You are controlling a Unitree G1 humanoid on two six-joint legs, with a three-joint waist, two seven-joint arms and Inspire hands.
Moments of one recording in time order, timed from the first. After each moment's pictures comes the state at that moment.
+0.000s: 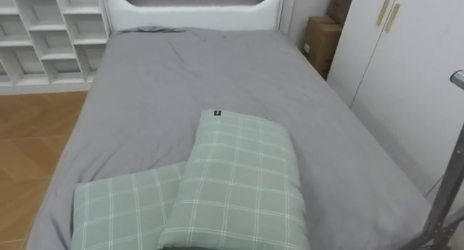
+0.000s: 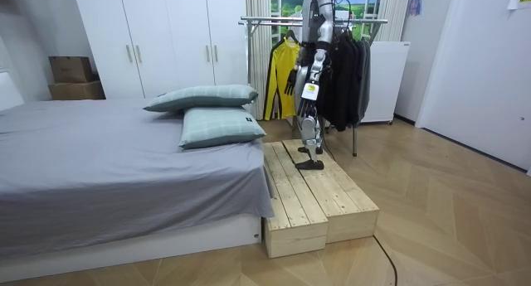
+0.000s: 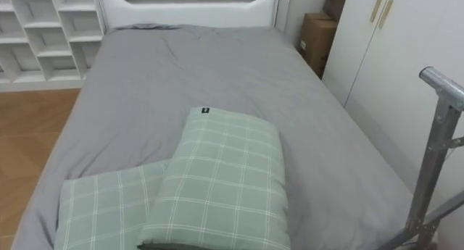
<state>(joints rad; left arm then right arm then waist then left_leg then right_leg) 0.23 0.18 0.09 1.13 0.31 0.00 0.23 0.03 -0.22 0.10 1.31 0.11 -0.03 0.07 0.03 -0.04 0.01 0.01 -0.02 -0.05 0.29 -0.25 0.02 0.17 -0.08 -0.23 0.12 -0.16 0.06</state>
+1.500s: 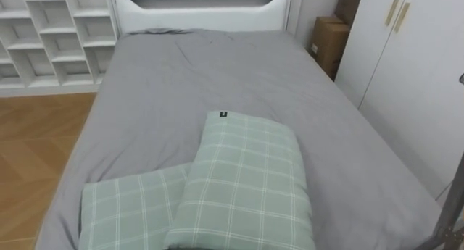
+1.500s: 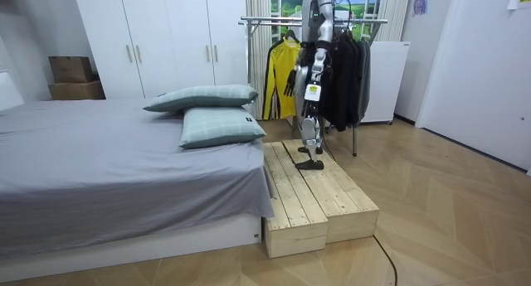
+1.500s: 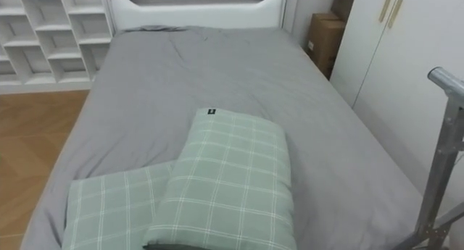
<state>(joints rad) 0.23 0.18 0.06 1.14 0.31 0.06 0.07 0.06 -0.22 0.09 1.29 0.16 -0.03 0.11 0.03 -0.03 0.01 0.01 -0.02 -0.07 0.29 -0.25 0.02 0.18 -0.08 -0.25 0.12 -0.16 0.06</state>
